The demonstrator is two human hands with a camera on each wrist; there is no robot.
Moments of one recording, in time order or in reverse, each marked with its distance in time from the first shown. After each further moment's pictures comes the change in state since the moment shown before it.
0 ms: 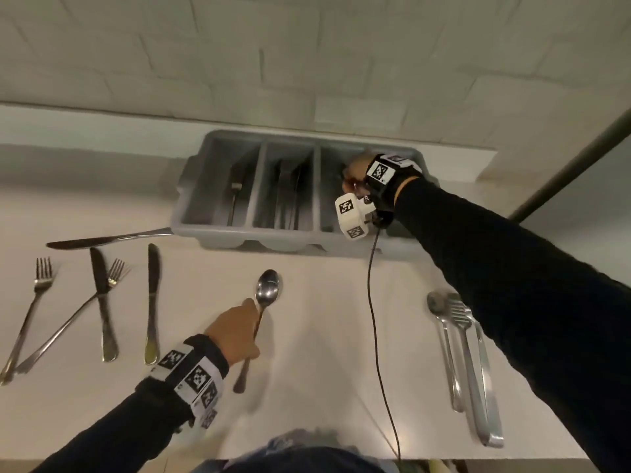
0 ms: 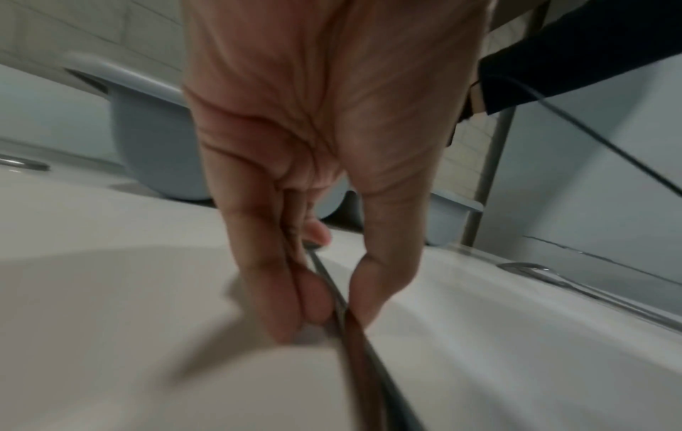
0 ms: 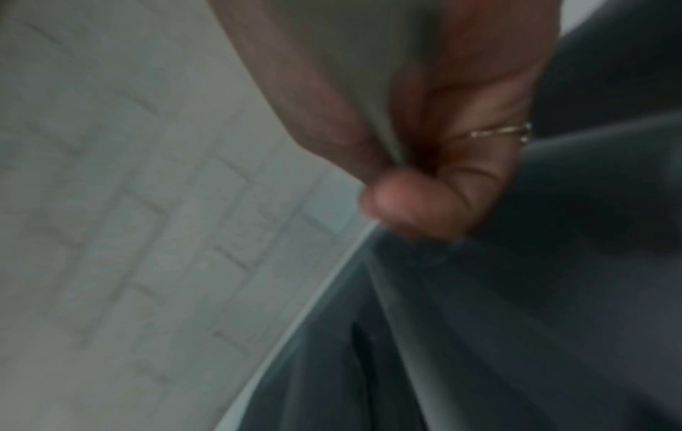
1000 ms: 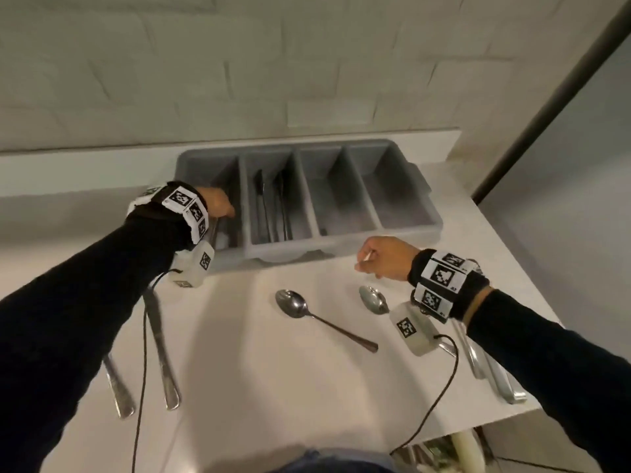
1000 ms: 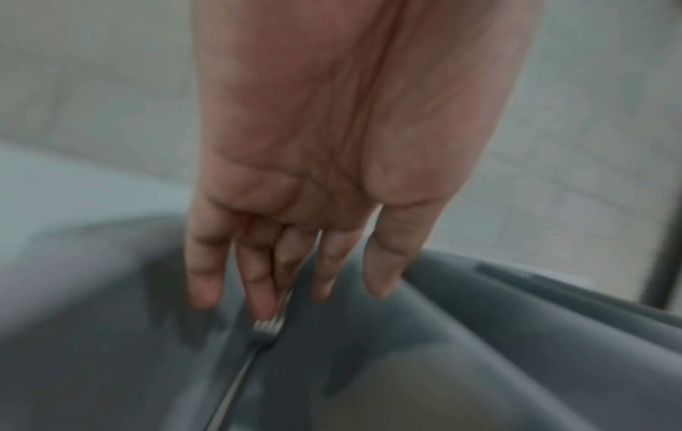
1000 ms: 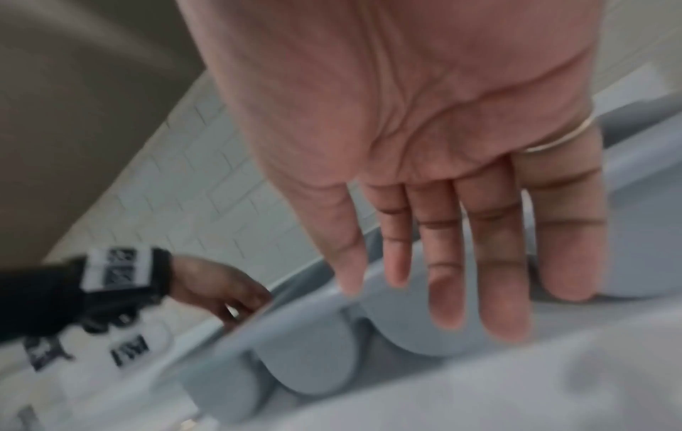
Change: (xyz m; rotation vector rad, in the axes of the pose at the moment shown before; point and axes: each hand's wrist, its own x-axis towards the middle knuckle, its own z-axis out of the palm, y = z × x) left_hand 0.124 0.022 -0.201 0.223 0.124 0.079; right_hand -0.113 0.078 0.045 -0.366 -0.046 0.081
